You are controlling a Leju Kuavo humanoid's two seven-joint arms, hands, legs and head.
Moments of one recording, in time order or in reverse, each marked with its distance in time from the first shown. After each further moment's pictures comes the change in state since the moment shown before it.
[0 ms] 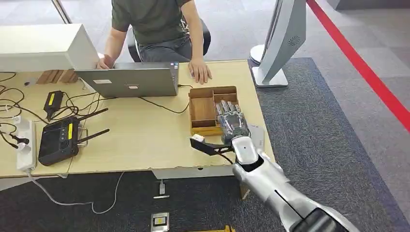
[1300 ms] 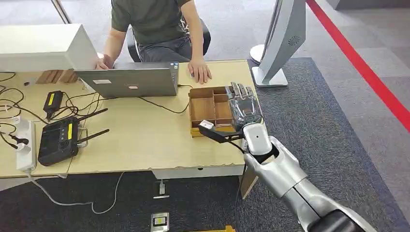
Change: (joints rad) left arm 0.001 0.007 0.009 0.001 -0.002 -0.014 0.001; right arm 0.019 -0.134 -0.025 -0.338 0.068 0.162 0.040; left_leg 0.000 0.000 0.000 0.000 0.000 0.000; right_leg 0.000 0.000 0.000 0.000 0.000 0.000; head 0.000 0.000
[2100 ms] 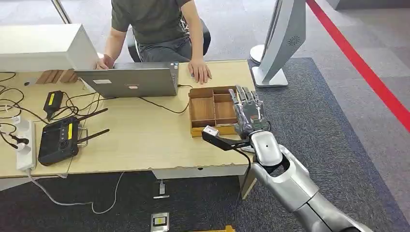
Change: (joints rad) left arm 0.000 0.013 0.000 0.000 -0.024 -0.022 -0.007; right arm 0.095 -0.079 -0.016 -0.227 -0.043 0.048 0.019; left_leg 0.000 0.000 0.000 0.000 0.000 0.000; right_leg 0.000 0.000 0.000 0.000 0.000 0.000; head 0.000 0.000
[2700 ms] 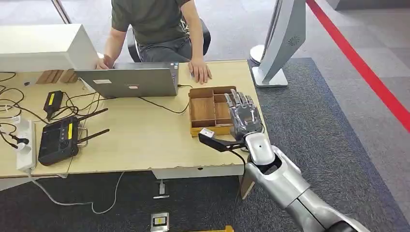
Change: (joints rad) left arm -0.001 0.000 0.028 0.000 0.052 0.002 -0.020; right arm -0.043 0.063 0.027 0.191 -0.022 -0.092 -0.035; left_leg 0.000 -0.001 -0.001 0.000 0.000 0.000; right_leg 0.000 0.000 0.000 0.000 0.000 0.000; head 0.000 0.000
